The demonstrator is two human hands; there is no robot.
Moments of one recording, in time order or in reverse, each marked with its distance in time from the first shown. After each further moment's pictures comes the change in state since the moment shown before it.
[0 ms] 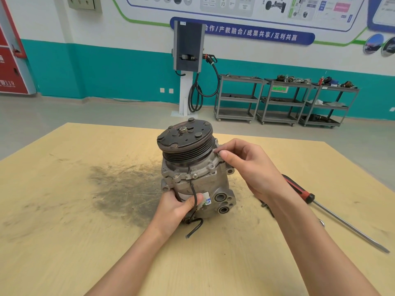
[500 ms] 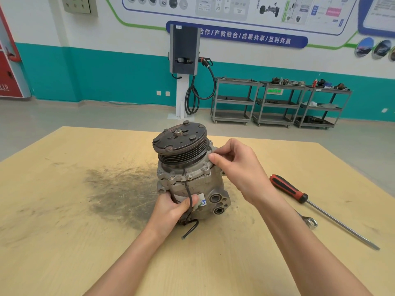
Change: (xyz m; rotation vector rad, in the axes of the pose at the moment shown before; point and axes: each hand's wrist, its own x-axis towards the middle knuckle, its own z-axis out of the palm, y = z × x) left_hand 0.000 0.003 0.001 0.008 0.000 0.010; right_hand -0.002 -0.005 0.012 -0.267 0.188 -0.003
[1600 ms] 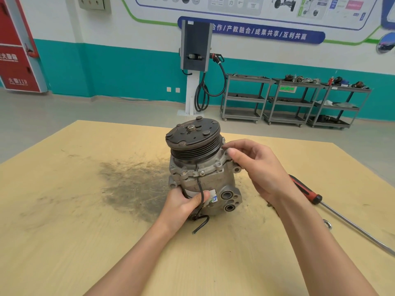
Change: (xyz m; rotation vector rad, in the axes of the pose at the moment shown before) left_hand -0.001 -0.001 0.000 0.010 0.004 -0.023; right_hand 0.002 0.010 -0.009 0.345 -0.161 0.035
